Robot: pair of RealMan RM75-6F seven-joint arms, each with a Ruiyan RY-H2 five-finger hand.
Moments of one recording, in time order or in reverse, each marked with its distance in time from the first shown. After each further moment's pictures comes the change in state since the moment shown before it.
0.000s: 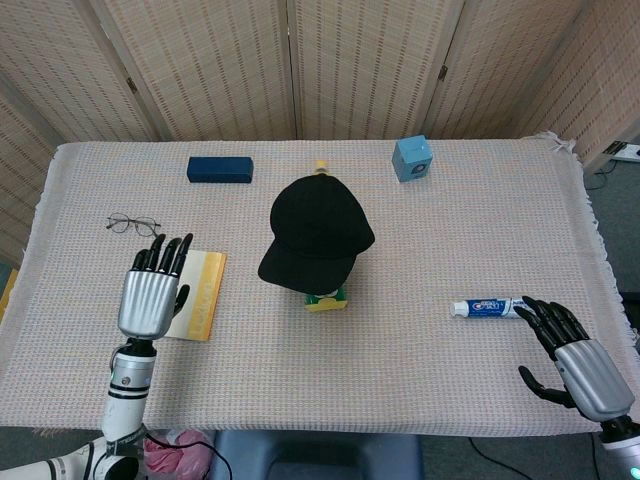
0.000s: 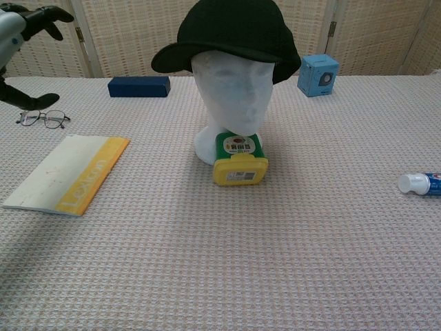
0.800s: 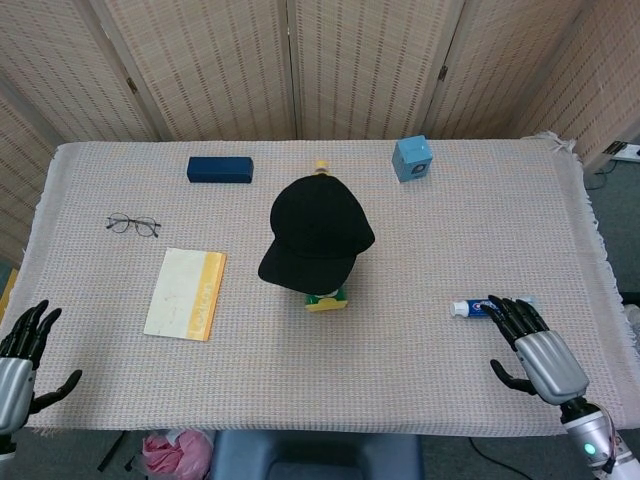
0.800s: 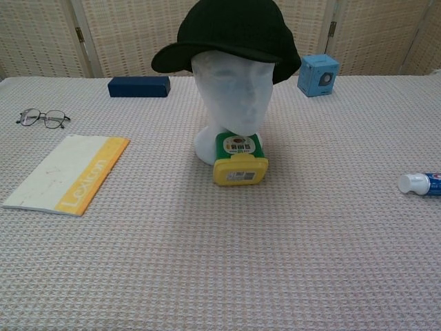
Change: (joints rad) left arm 0.413 0.348 0.261 0.114 0.187 0.189 -0.814; right arm 0.073 -0.097 0.022 -0.013 0.075 -0.151 -0.160
